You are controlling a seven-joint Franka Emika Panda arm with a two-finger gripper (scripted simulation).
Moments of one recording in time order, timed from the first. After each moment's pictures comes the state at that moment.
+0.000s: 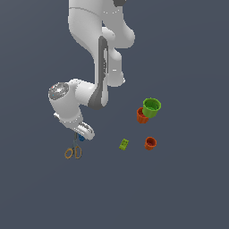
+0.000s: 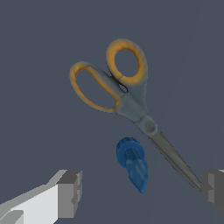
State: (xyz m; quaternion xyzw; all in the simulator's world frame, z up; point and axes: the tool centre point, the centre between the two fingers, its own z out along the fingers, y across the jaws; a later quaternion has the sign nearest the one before) arm -0.002 -0.186 0.069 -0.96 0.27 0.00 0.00
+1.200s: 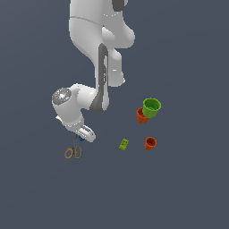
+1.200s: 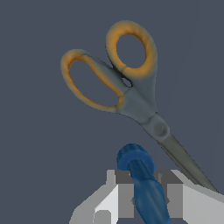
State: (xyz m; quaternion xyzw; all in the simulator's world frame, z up) arm -0.002 -0.184 0.046 -0.96 0.27 0.00 0.00
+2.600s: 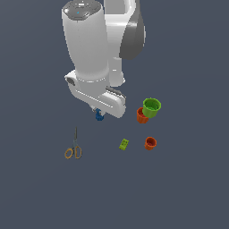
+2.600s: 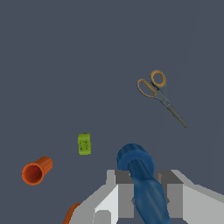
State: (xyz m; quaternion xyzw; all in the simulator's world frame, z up) arm 0.025 -0.058 0.277 -0.96 0.27 0.00 0.00
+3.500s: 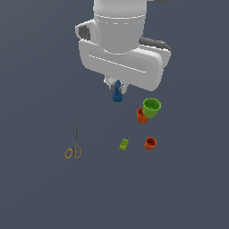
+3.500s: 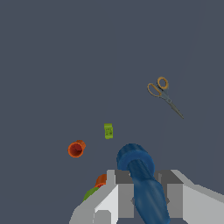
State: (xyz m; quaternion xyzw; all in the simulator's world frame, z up) arm 0.044 0.009 0.399 -0.96 0.27 0.00 0.00
